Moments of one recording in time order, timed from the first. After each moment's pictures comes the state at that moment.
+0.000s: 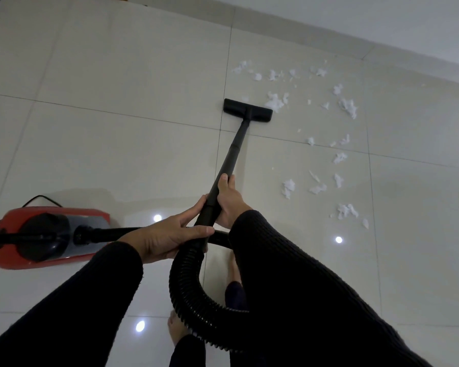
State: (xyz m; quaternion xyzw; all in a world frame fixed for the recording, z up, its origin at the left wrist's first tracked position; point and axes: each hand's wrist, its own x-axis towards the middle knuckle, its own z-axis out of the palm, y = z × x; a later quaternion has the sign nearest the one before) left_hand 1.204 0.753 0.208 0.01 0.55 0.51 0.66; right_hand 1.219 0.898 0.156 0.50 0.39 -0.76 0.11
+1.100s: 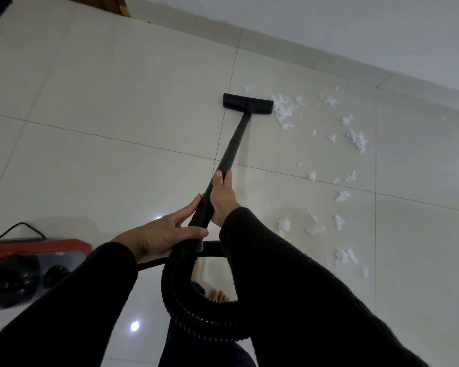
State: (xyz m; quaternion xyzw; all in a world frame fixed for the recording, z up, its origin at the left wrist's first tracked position) left_hand 1.087 0.872 0.212 -0.06 0.57 0.53 0.63; right_hand 1.082 1.004 0.144 0.49 0.46 -0.73 0.12
